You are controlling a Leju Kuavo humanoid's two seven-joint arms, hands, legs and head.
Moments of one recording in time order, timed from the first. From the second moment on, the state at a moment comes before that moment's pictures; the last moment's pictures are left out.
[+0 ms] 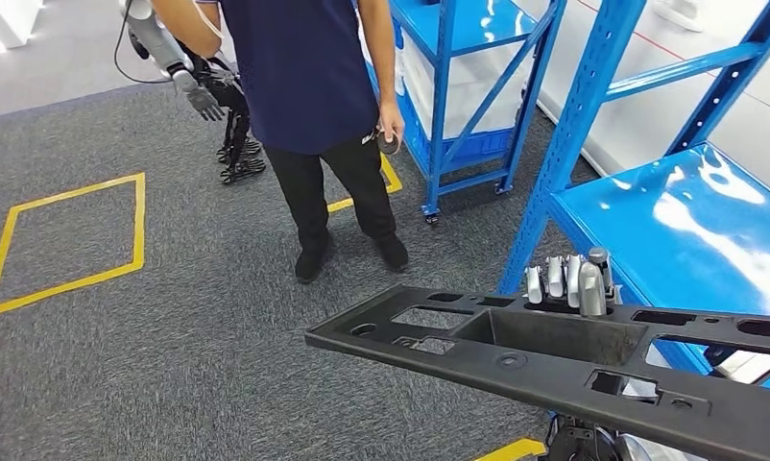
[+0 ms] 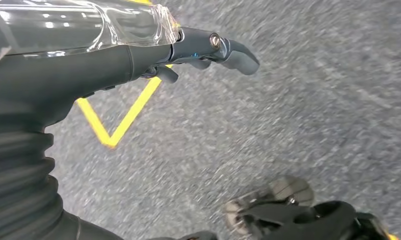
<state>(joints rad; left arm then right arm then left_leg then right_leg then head) -0.12 0.01 -0.84 -0.23 0.50 0.43 -0.15 0.02 -0.11 0.36 -2.16 -1.11 -0.24 -0.52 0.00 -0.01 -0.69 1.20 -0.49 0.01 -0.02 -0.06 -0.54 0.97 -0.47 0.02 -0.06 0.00</state>
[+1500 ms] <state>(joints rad) -0.12 0.00 -0.85 -0.23 0.50 0.43 -0.12 0.04 -0.11 0.32 -2.16 -1.10 -0.24 -0.51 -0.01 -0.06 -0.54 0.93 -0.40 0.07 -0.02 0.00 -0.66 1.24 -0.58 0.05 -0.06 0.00</state>
